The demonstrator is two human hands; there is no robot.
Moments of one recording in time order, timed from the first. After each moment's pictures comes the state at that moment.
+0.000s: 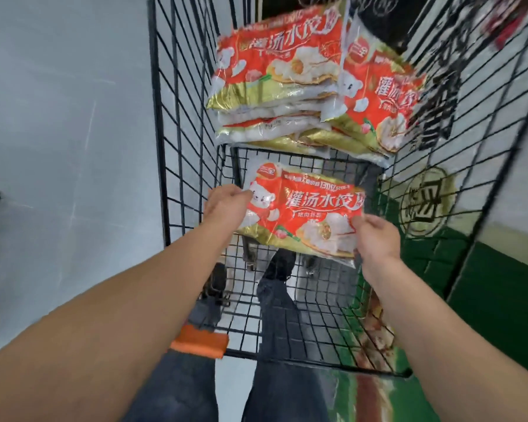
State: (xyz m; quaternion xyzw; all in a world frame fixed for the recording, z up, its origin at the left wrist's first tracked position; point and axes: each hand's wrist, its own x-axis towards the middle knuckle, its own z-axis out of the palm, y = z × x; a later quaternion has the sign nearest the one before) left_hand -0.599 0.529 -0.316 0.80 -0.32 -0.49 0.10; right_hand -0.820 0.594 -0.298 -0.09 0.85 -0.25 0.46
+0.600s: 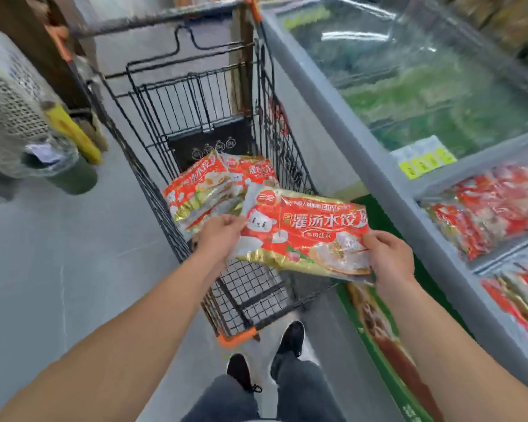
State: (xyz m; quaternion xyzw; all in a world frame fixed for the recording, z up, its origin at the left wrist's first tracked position) left_hand -0.595 0.583 -0.065 0.56 -0.52 -0.64 0.13; right_hand -0.779 0.775 -0.041 0.01 0.83 -0.50 0.26
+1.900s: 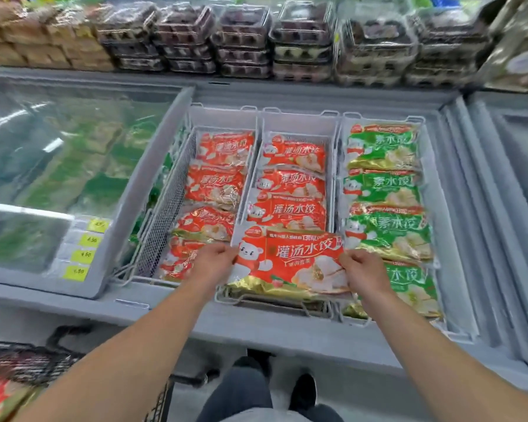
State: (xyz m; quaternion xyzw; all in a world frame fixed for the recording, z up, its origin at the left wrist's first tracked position) left_hand -1.040 0.967 -0.078 0.23 -0.82 -0.50 -0.18; right_hand -0.987 1.238 -0.066 0.34 0.77 -0.53 0.09
